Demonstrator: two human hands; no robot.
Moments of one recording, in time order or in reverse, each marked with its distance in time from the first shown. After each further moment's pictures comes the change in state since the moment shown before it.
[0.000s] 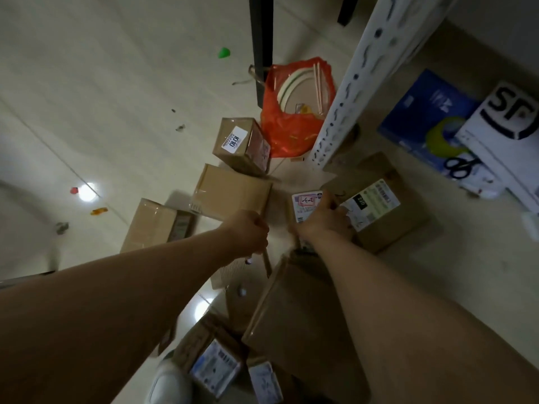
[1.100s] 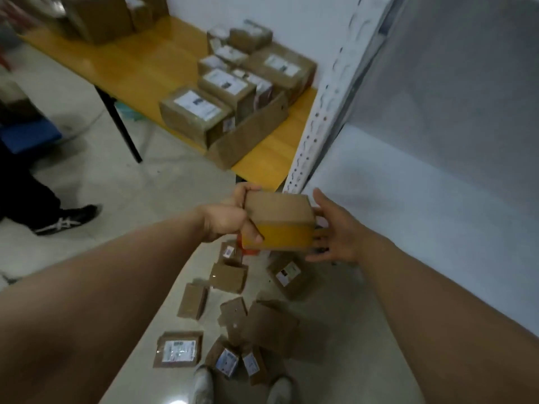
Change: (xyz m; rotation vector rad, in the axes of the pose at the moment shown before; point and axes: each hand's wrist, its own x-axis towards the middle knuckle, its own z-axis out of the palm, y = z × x) left_hand -0.596 0.249 -0.231 -0.070 -0.259 0.553; right_hand -0.568 -0.037 -0.486 1.095 -0.381 -0.145
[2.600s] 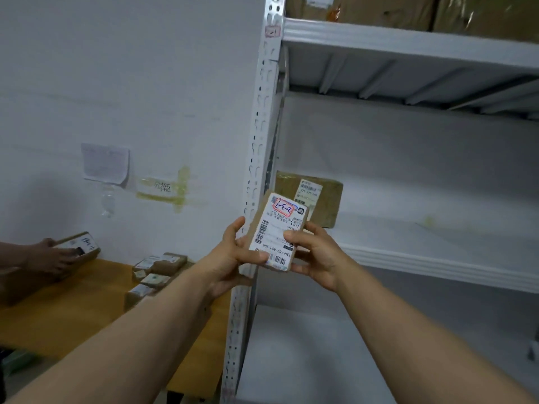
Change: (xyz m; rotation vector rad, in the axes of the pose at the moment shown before) left_hand -0.184 0.283 0.029 -0.234 -0.227 0.699; right_hand -0.323 -0.170 0.053 0.140 0.255 -1.041
